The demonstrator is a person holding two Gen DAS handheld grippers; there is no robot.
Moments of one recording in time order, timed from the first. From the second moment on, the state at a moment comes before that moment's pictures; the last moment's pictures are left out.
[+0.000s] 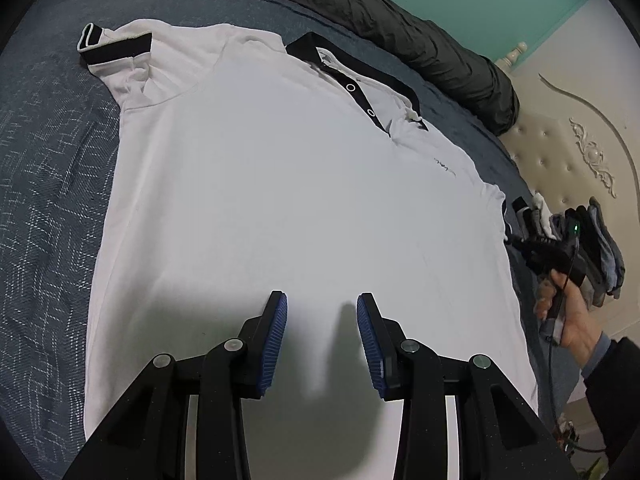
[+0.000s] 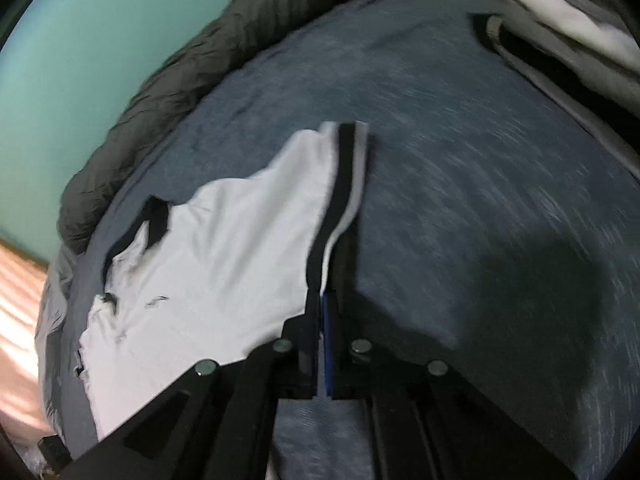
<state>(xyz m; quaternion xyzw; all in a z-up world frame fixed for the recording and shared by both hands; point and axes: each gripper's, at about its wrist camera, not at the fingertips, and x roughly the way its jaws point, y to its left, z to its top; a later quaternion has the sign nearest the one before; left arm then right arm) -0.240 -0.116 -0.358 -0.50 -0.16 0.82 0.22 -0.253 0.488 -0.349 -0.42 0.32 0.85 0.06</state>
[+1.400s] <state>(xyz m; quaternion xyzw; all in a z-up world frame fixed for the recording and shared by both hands) -0.242 -0.119 -0.361 -0.50 -0.16 0.82 0.23 -0.294 0.518 -0.352 -0.37 0.35 0.86 0.09</state>
